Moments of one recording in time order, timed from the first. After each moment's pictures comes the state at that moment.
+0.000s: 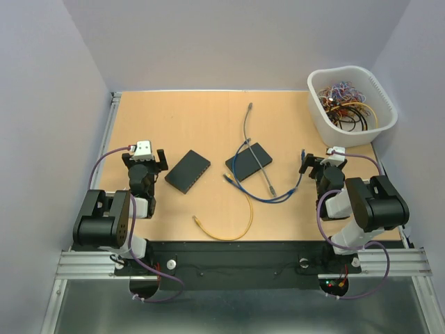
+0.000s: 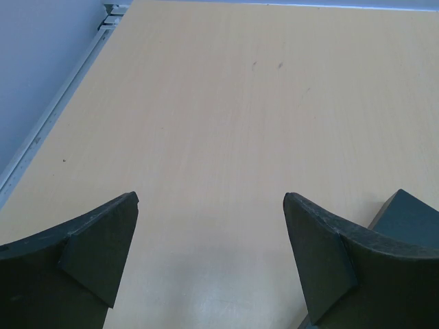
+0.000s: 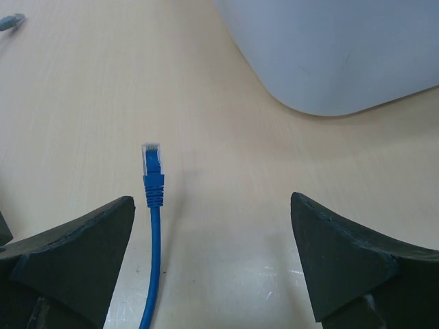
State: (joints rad) left arm -0.06 1.48 0.24 1.17 -0.19 0.01; right arm 0.06 1.61 0.21 1.29 0.22 0.12
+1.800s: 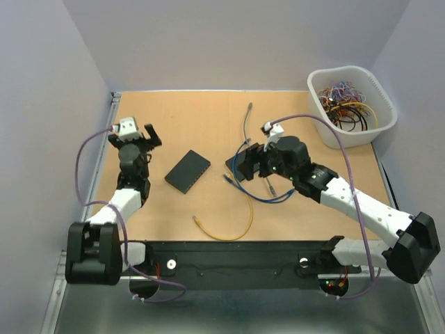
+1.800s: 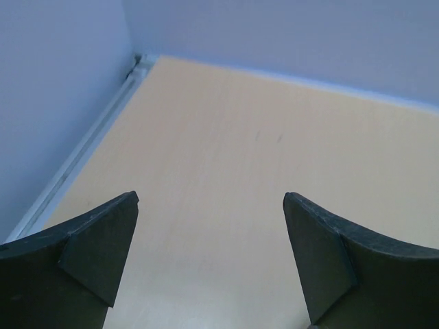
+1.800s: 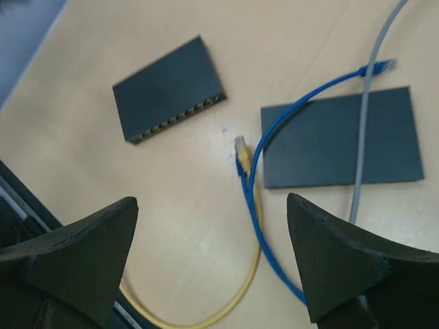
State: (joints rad) left arm -0.06 1.26 0.39 0.86 -0.28 -0.07; right arm 0.66 1.17 0.91 -0.11 -0.04 0.35
